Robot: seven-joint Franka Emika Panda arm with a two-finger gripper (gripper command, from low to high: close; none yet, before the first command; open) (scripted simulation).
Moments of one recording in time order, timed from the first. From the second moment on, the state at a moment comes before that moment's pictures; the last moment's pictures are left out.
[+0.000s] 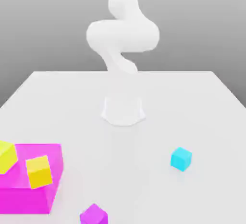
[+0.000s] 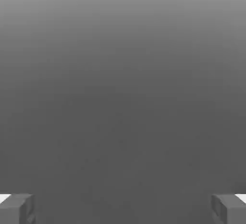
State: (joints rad) arm 0.05 -0.73 -0.01 -2.36 0.03 2.36 0.75
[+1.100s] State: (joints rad) arm 0.52 0.25 0.01 -2.86 -0.11 3.11 0.59
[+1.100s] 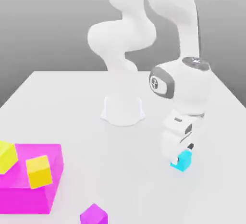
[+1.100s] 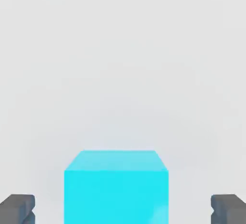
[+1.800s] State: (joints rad) arm 0.44 -0.03 -0.03 -2.84 0.00 2.82 0.43
